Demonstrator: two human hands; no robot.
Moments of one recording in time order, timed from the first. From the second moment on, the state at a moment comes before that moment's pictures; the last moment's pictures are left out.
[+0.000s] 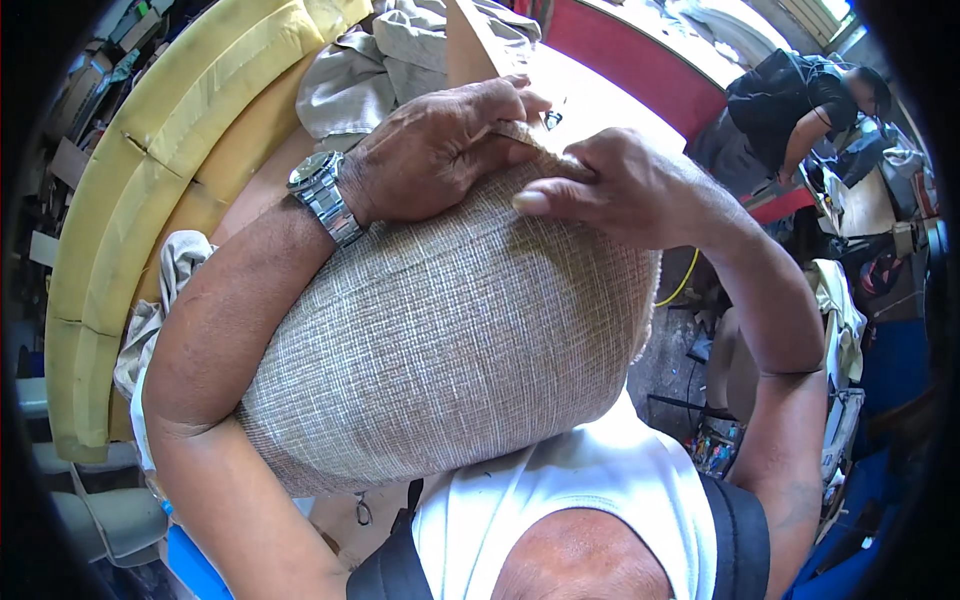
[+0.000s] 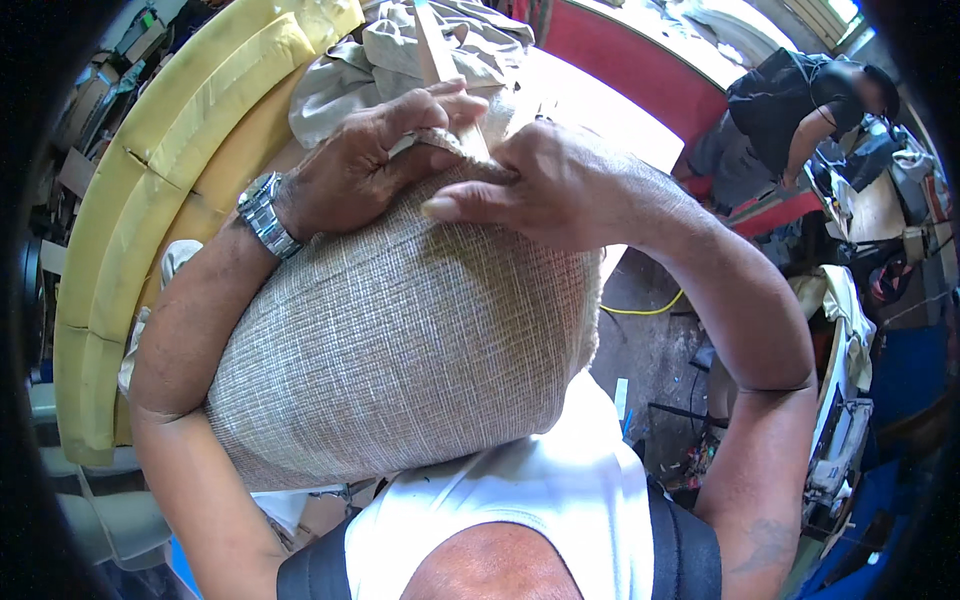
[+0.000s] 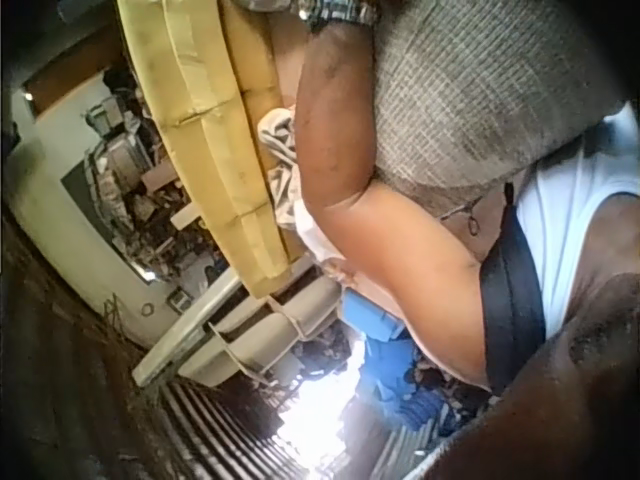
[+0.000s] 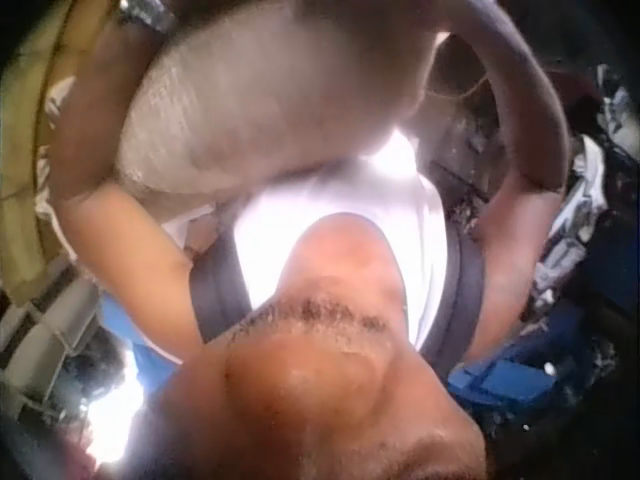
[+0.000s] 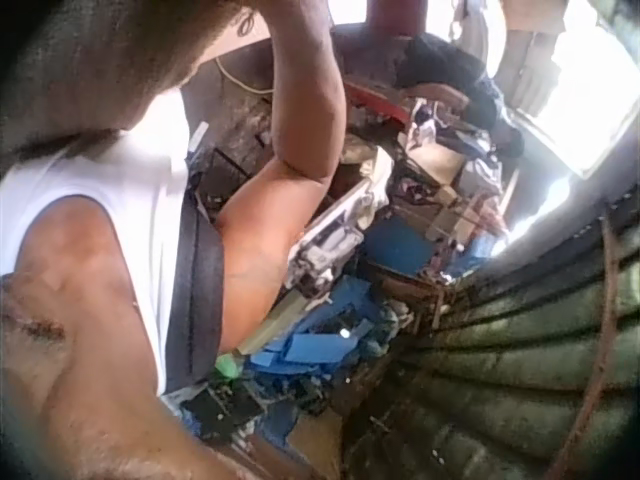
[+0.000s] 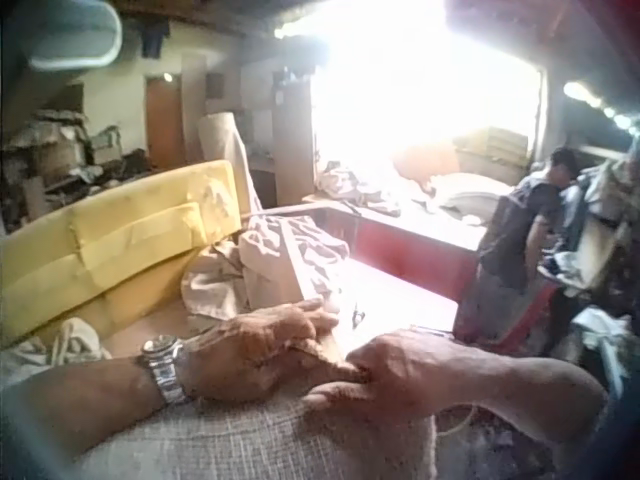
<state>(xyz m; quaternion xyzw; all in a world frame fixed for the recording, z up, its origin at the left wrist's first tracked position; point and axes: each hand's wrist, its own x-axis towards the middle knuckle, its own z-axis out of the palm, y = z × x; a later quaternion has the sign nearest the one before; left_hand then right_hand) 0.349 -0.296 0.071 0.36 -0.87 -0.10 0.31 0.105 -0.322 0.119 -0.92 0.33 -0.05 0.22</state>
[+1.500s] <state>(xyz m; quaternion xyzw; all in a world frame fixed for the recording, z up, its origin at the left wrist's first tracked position) 0.416 -0.050 0.104 0.96 -0.29 0.01 0.05 0.157 -0.464 -0.033 -0.67 -0.38 -0.33 0.54</state>
